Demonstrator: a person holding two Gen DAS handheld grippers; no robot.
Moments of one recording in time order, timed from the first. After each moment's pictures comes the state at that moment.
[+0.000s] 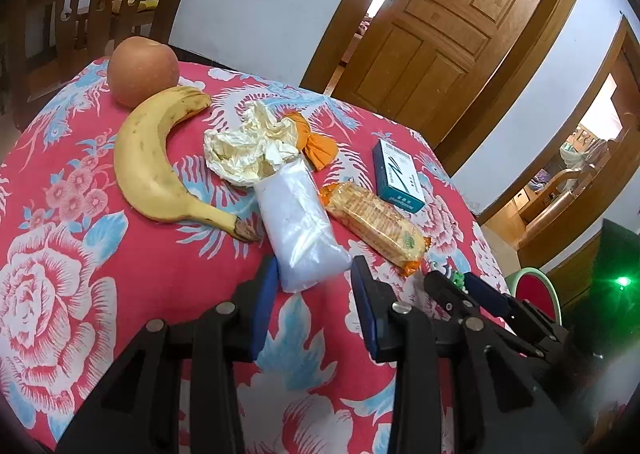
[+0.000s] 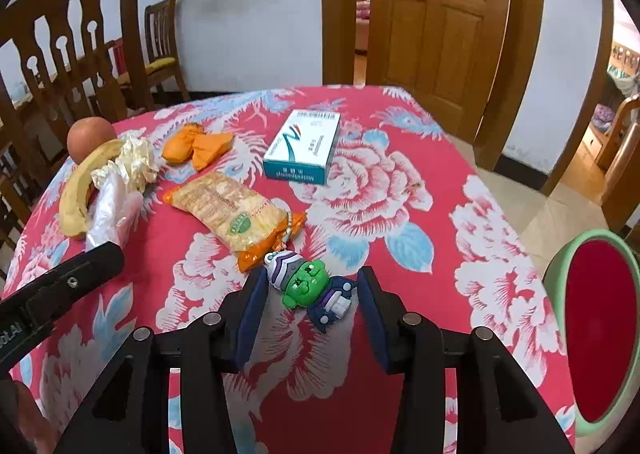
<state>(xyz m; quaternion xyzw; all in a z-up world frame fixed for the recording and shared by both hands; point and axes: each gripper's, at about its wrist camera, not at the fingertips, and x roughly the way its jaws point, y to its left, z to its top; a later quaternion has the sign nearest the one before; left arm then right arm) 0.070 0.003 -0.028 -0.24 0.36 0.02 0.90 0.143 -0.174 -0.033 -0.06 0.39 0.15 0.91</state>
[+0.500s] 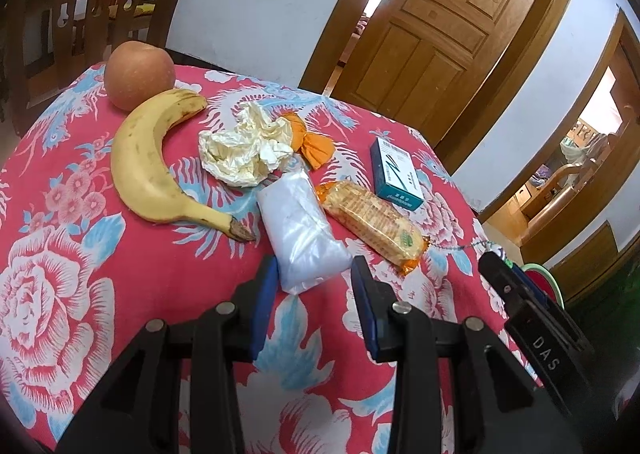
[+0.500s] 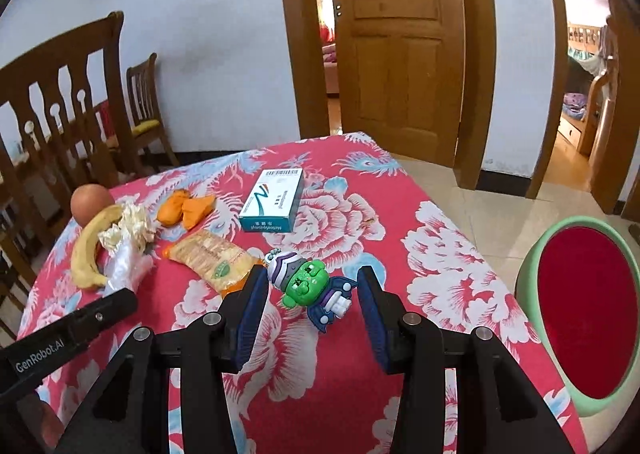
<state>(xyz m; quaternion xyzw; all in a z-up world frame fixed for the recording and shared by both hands) 0.071 -0.002 -0.027 -0.23 0.36 0.02 0.90 0.123 -0.206 -0.011 0.02 0.31 0.12 0.94</state>
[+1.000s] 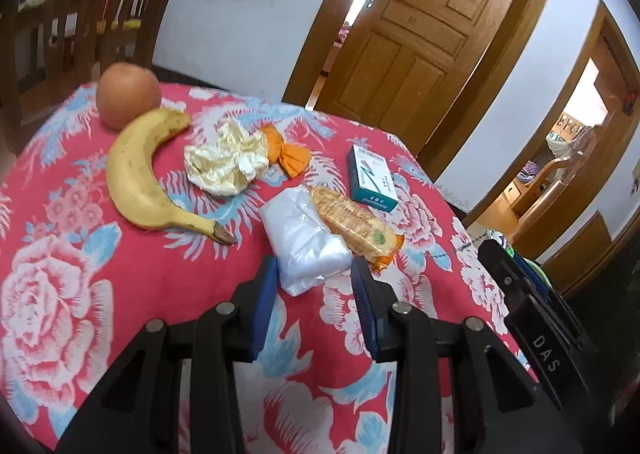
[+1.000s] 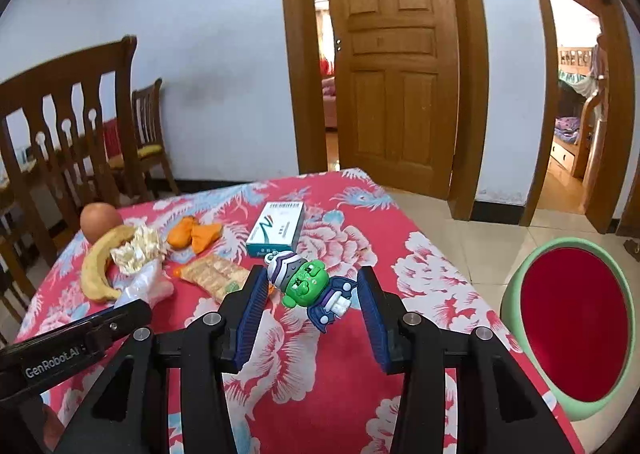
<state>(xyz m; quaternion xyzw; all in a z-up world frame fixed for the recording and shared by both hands) 0.058 -0.012 -0.014 -0.21 0.34 0.00 0.92 0.097 -0.210 0.000 0.02 0.24 0.12 0.96</state>
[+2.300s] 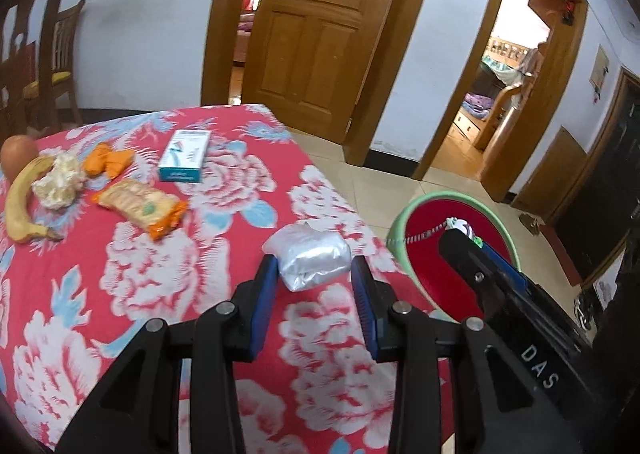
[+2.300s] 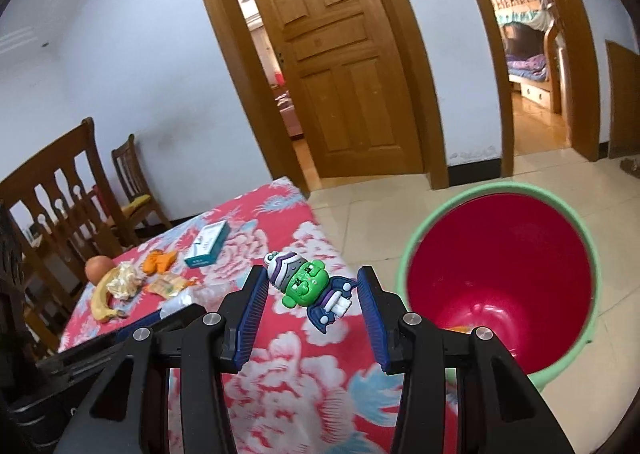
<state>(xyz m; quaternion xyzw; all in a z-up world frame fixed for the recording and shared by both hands) 0.062 -0.199 0.016 -0.10 0.35 -0.11 0.92 0.056 -0.364 0.005 0.14 0.25 0.09 0.95</state>
